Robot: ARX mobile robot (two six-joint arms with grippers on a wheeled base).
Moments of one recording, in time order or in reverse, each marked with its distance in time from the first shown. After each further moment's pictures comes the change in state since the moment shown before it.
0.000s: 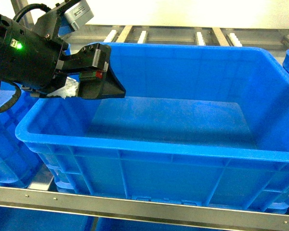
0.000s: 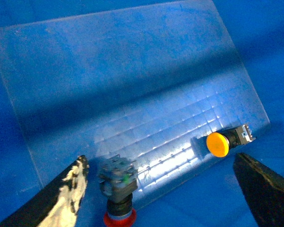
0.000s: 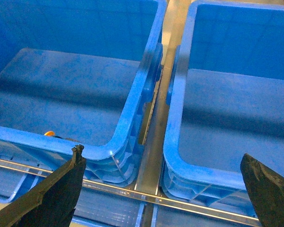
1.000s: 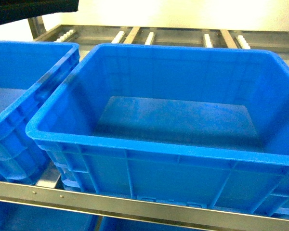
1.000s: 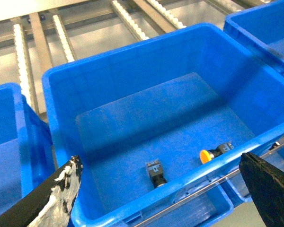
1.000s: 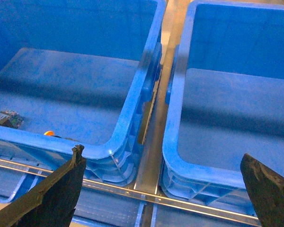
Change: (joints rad) left arm -0.203 -0.820 -0.376 -0.016 -0.340 0.085; right arm 0.000 0.000 0.000 0.000 0.000 0.000
